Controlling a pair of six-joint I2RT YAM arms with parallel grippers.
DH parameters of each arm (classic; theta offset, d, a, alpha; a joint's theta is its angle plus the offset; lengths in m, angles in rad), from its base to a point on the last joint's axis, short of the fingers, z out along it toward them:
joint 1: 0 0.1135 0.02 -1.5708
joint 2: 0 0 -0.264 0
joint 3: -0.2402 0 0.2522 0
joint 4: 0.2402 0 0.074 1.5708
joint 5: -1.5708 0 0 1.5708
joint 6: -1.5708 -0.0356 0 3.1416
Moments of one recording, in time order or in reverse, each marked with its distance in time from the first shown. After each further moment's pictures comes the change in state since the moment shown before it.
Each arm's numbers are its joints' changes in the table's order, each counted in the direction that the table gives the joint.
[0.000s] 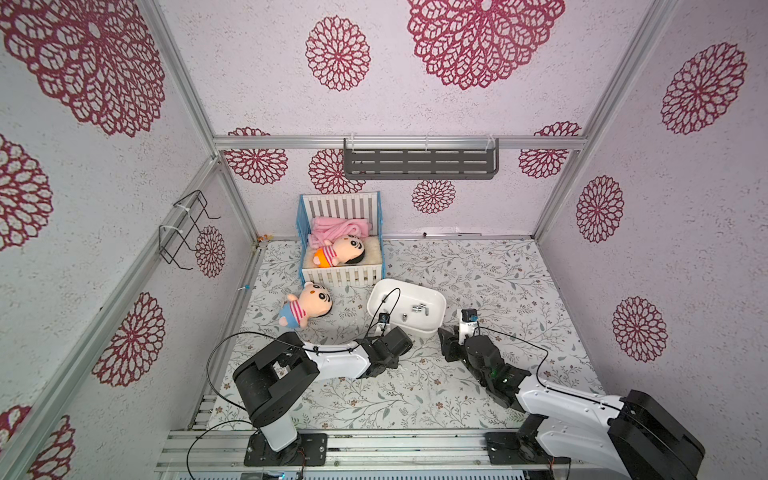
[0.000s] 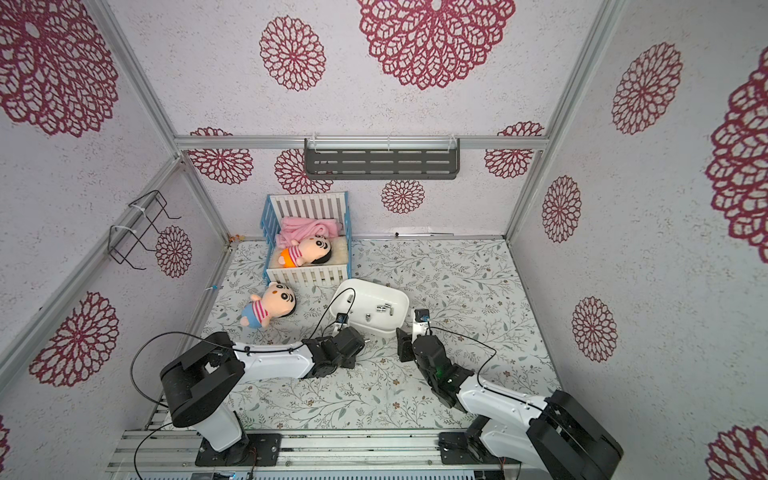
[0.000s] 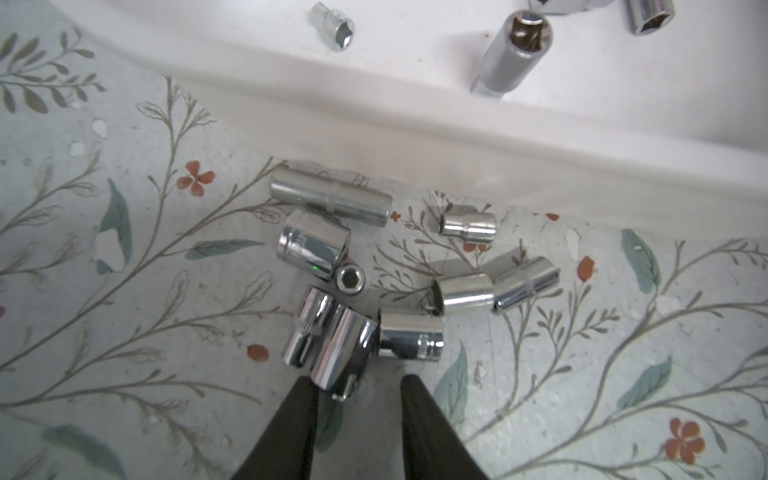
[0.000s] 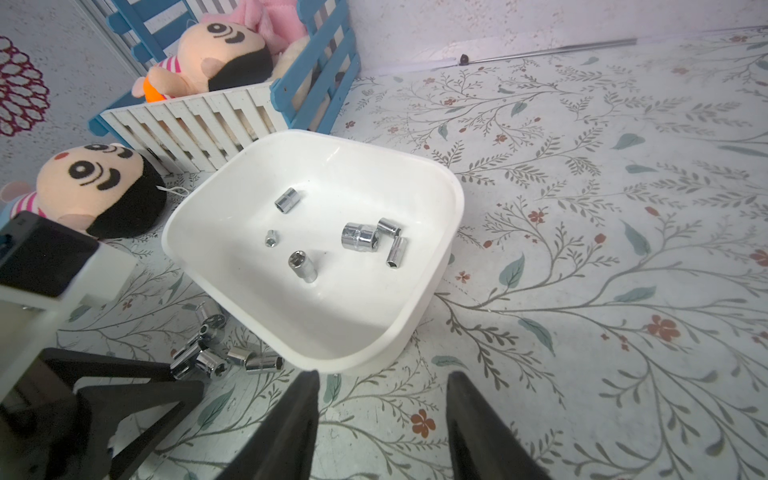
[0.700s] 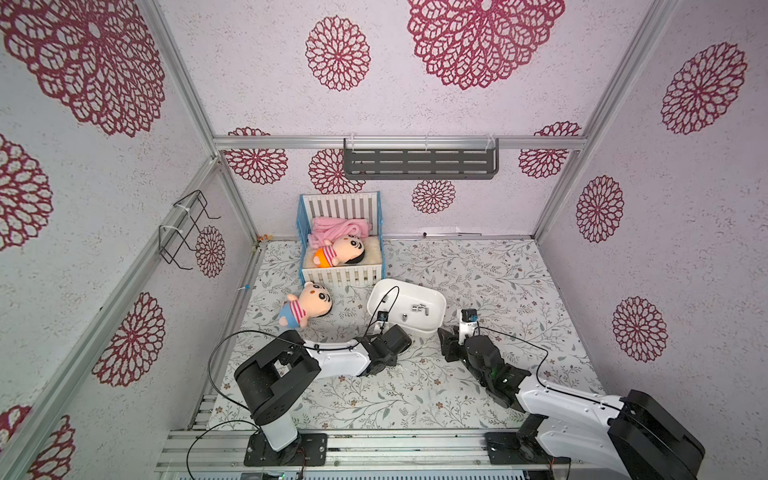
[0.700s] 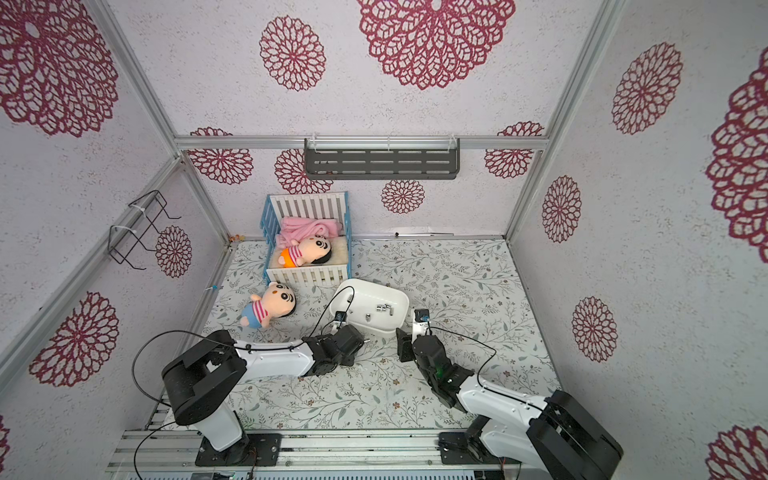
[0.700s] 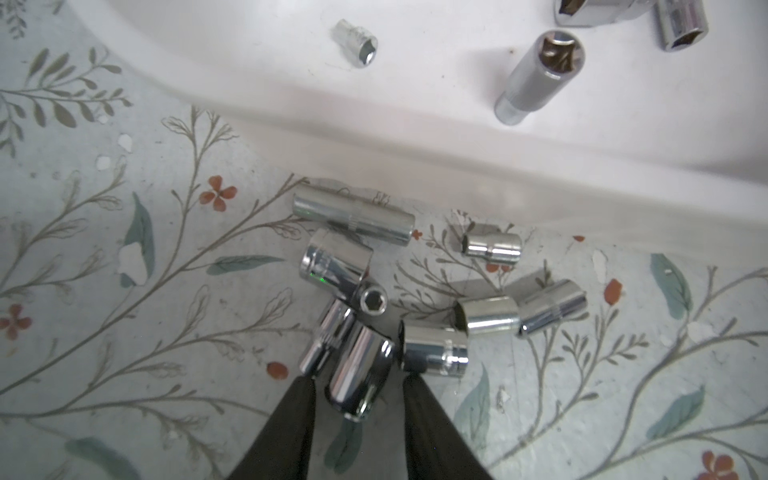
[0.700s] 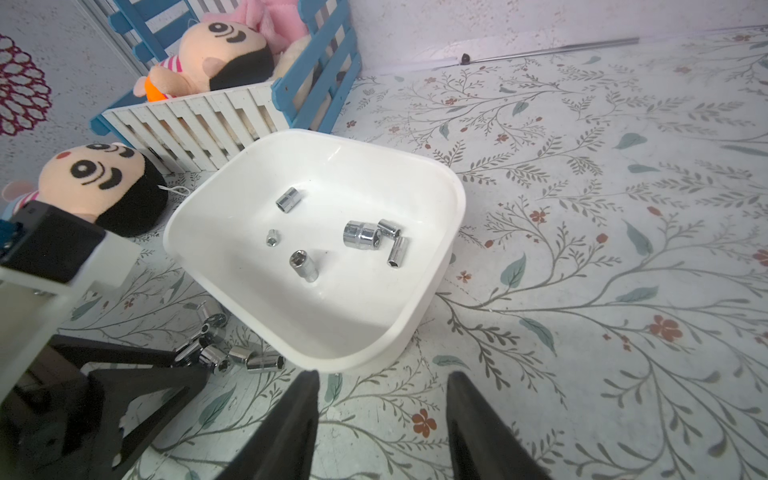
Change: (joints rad) left arm 0.017 0.017 -0.014 0.004 0.021 -0.008; right arm 0.000 0.000 0.000 0.000 0.005 0.000
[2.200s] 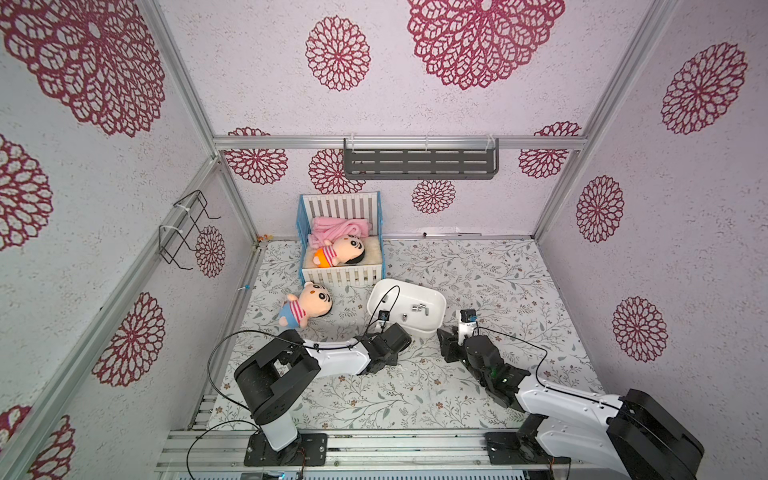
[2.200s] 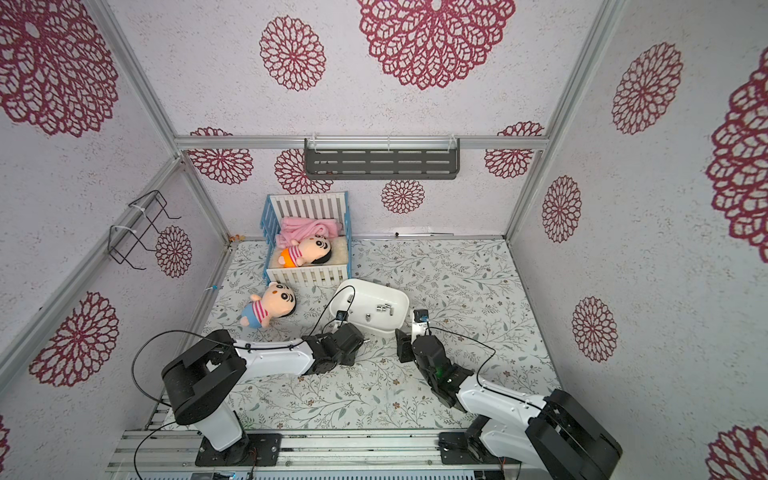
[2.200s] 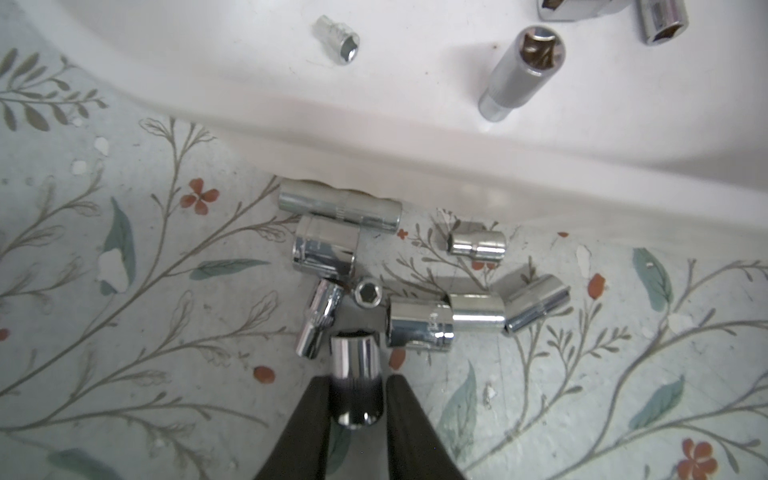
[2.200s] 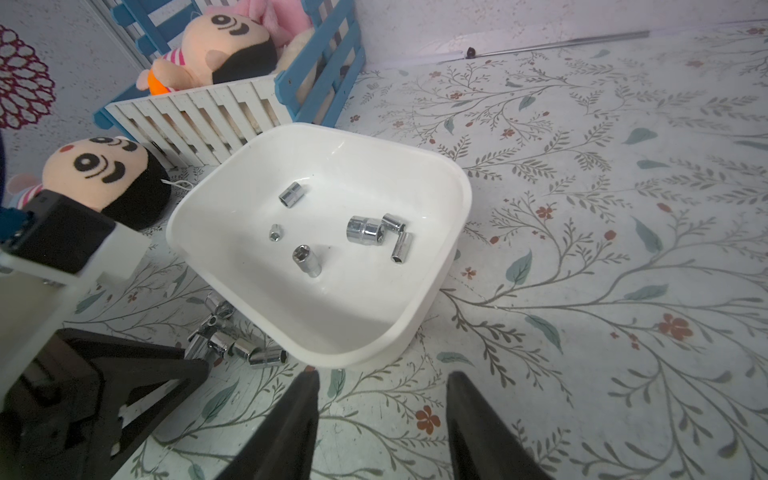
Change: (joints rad) left arm -0.002 -0.004 -0.003 0.002 -0.053 -0.023; right arm 0.000 0.006 0.000 0.000 0.011 0.000
